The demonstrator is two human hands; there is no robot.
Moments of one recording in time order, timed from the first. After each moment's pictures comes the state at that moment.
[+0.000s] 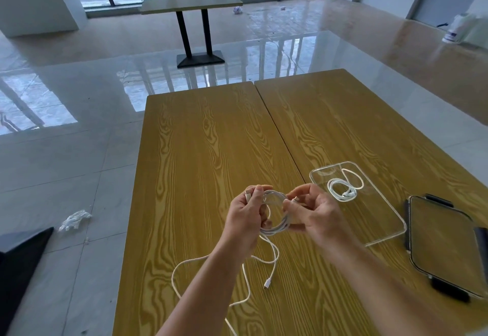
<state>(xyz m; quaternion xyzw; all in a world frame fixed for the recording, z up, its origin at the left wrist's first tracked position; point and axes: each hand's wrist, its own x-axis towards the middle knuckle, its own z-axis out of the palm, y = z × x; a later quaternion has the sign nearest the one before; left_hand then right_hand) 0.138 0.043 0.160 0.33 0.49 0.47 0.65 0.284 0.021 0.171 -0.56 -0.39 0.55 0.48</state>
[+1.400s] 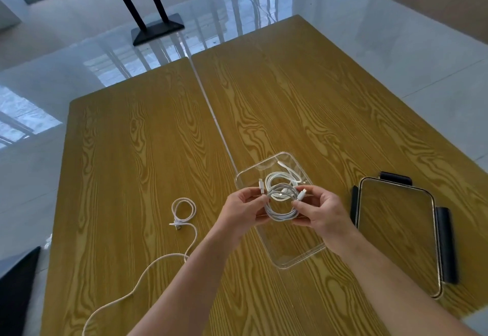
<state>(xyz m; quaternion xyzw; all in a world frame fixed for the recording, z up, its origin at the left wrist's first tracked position) 0.362 0.141 0.092 0.37 0.58 0.24 0.68 0.537 0.088 0.070 -0.60 -0.23 0.61 0.47</state>
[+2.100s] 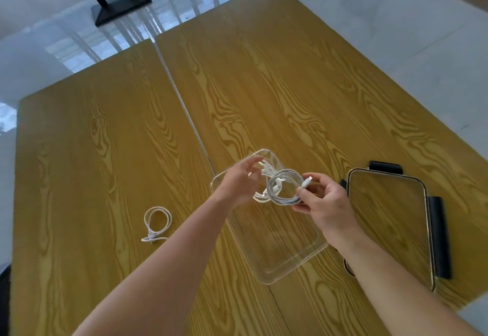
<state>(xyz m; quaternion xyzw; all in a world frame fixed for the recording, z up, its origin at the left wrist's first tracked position) 0.421 0.226 0.054 0.60 0.59 0.06 0.53 0.574 0.113 0.040 -0.65 -0.18 0.53 0.51</state>
